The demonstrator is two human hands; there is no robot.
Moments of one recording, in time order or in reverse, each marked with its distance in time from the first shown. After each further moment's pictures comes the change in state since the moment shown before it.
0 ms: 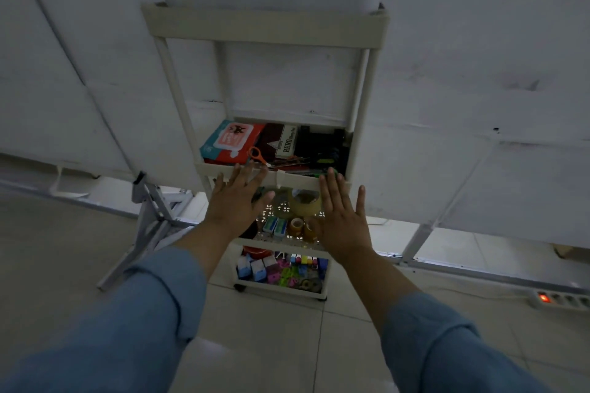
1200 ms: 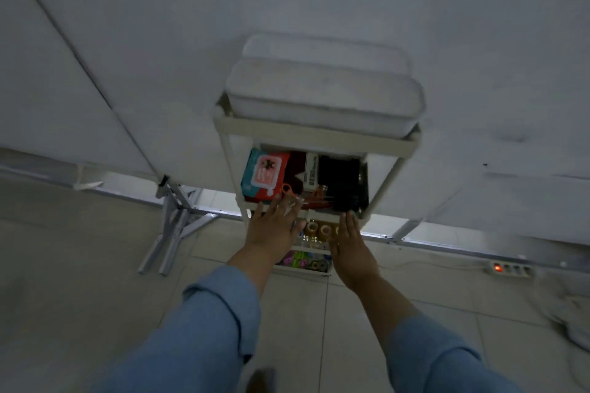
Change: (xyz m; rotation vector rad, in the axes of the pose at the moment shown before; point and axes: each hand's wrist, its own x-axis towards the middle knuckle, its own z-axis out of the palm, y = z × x) left_hand 0.006 0.004 -0.140 -0.050 -0.497 0.068; right_hand 0.024 -0.050 -0.148 0.495 -0.583 0.264
